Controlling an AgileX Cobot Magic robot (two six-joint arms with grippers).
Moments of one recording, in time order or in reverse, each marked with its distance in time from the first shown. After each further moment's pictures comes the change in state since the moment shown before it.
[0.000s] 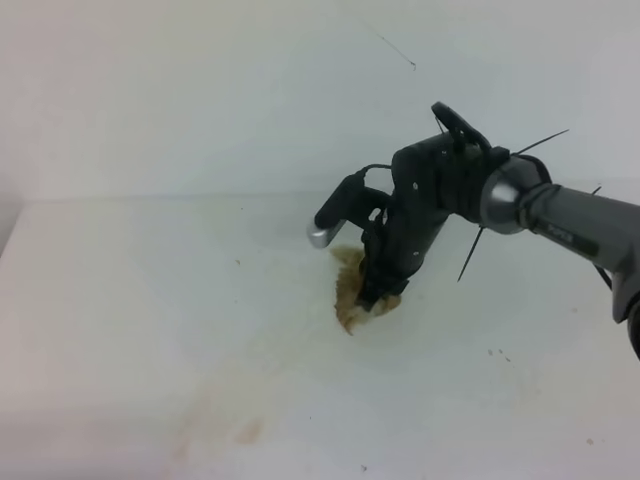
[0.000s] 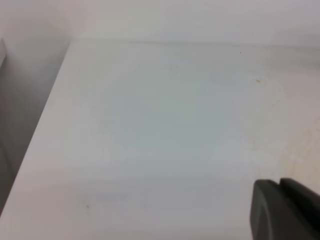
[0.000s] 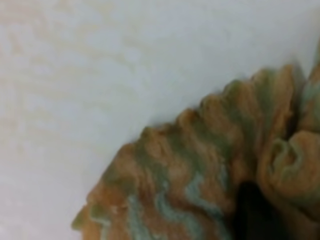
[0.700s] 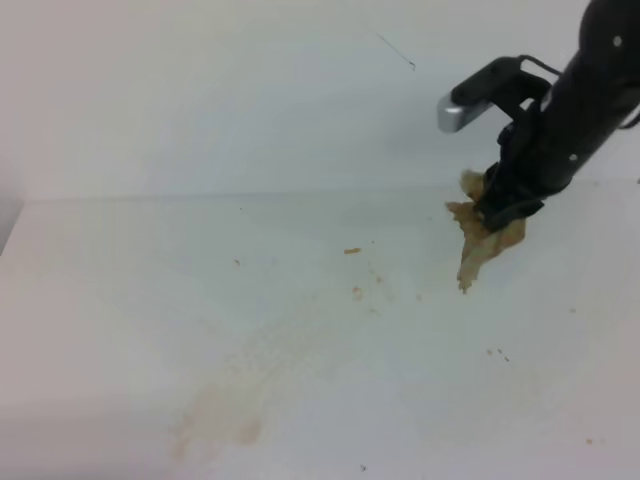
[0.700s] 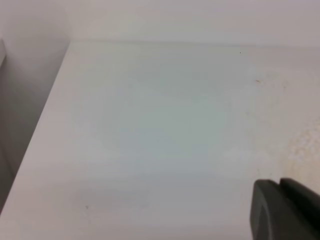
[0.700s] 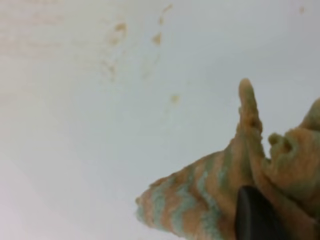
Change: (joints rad) left arm 0.000 0.000 0.000 0.000 0.000 0.000; right arm -0.184 -0.377 0.212 0.093 0.137 0.041
